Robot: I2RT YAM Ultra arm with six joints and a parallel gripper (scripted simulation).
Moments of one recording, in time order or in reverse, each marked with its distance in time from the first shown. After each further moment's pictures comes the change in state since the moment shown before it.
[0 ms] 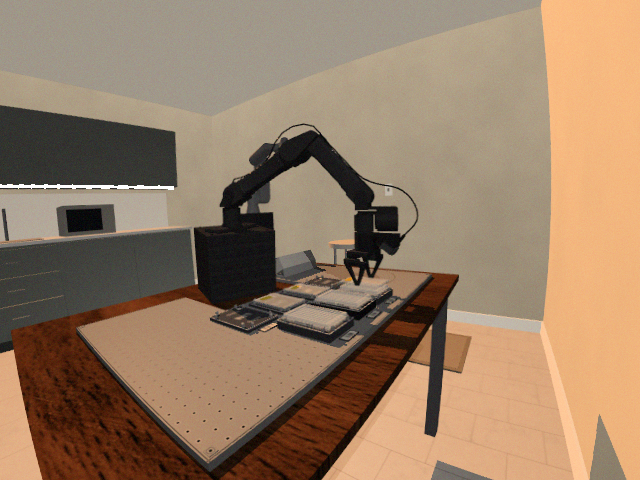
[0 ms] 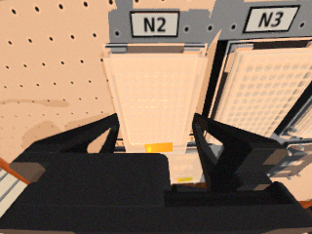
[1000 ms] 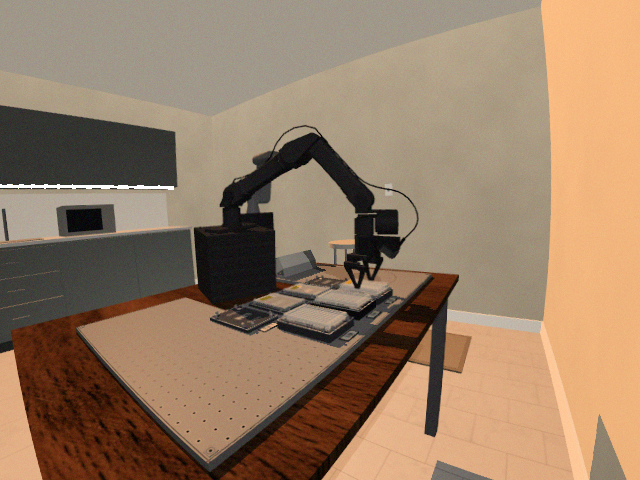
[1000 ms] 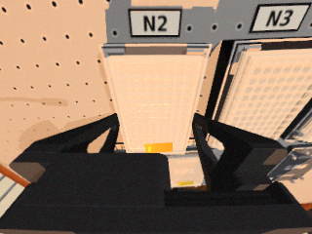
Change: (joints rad) arm 0.000 0.025 0.008 0.016 0.000 0.000
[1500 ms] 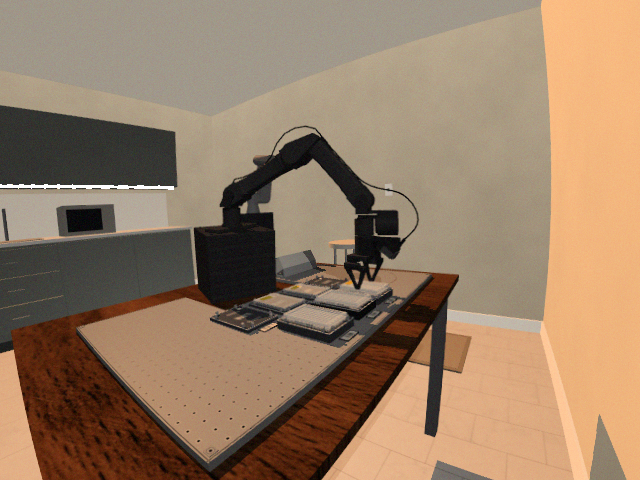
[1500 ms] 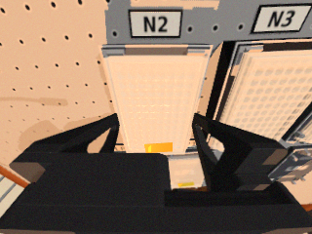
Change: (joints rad) arm 0.000 0.006 0.004 0.004 0.000 0.000
